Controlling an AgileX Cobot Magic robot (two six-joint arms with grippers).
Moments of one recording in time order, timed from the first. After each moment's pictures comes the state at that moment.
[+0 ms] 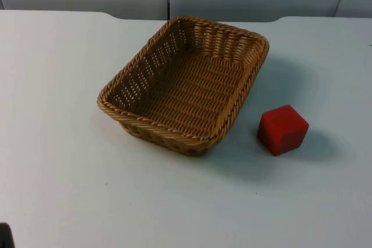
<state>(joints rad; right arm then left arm) -0.01 0.00 -0.52 -0.08 1.08 0.06 -0.02 0.00 -0.52 -0.19 1.10 0.25</state>
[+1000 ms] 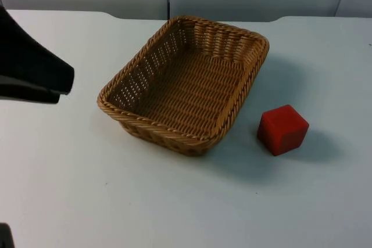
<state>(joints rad) -0.01 0.00 -0.52 -0.08 1.08 0.06 -0.02 1.31 -0.67 -1.12 1.01 0.84</state>
